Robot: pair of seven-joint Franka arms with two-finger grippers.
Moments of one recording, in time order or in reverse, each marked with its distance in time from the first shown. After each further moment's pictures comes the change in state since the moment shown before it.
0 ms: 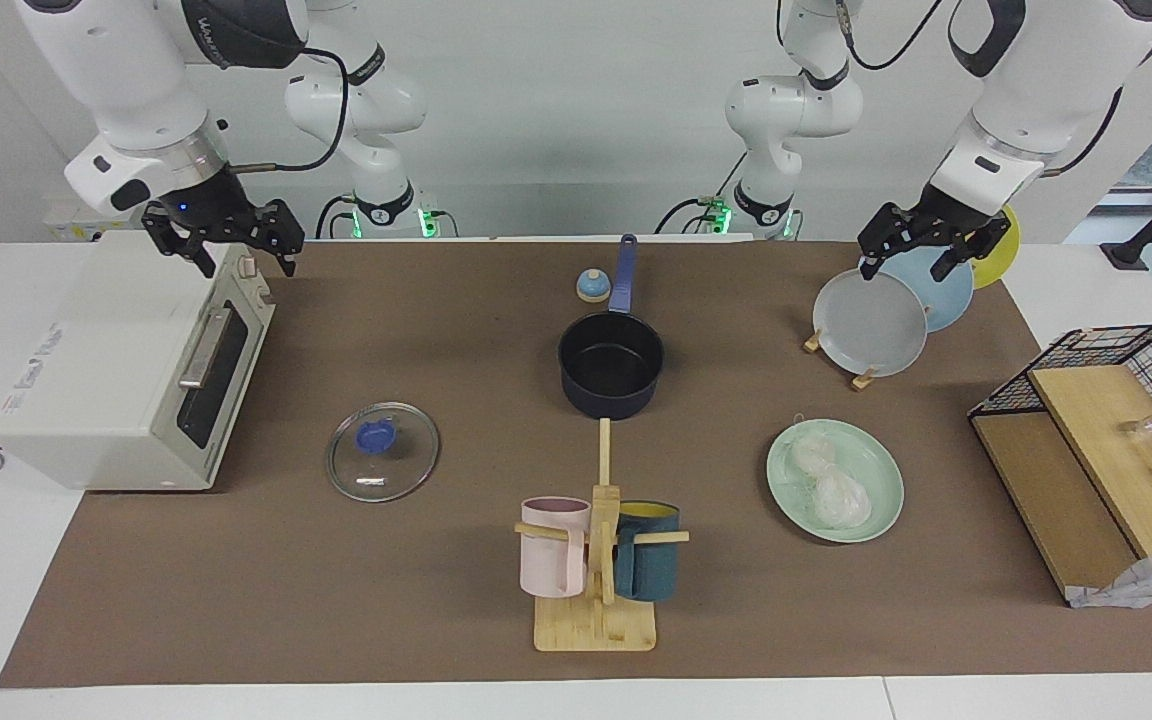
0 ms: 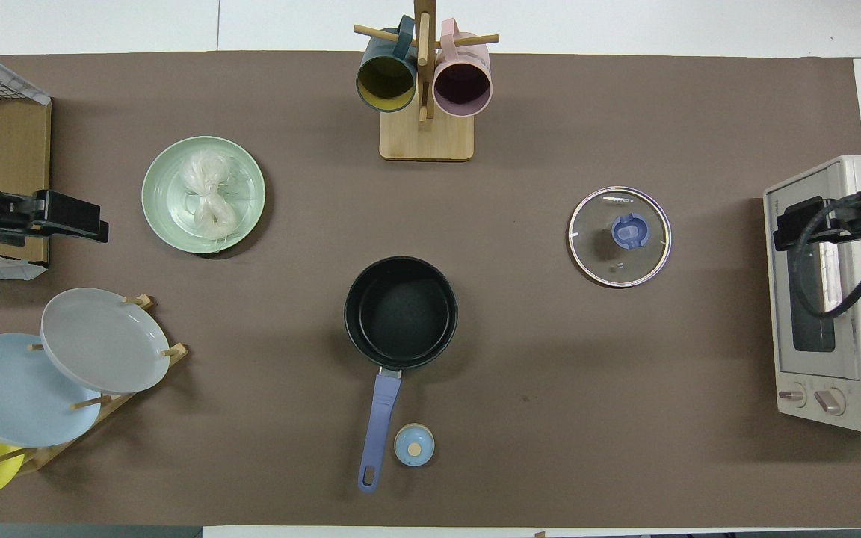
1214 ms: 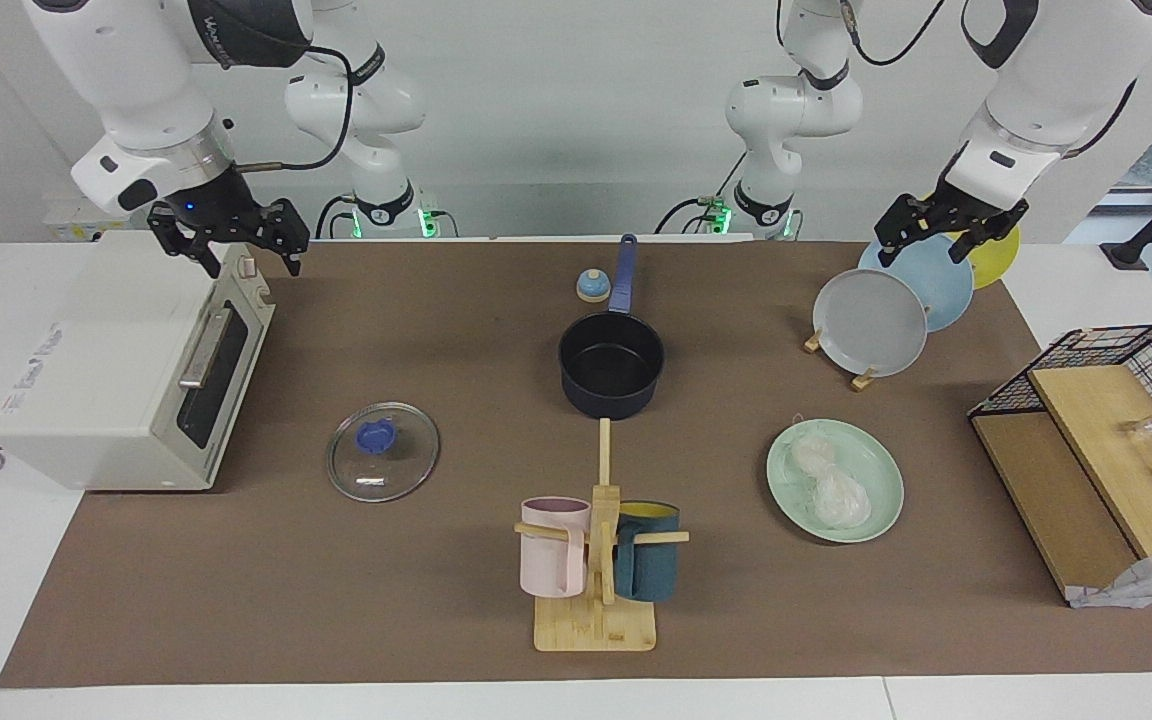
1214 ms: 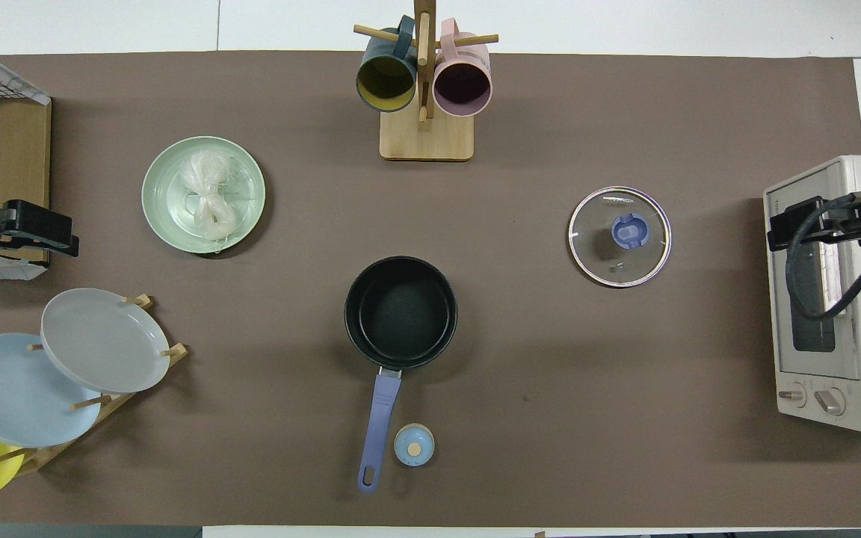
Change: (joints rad) left arm 0.022 0.009 -0.001 0.053 0.056 -0.094 -0.019; right arm 0.000 0.000 0.013 0.001 0.003 0.000 0.000
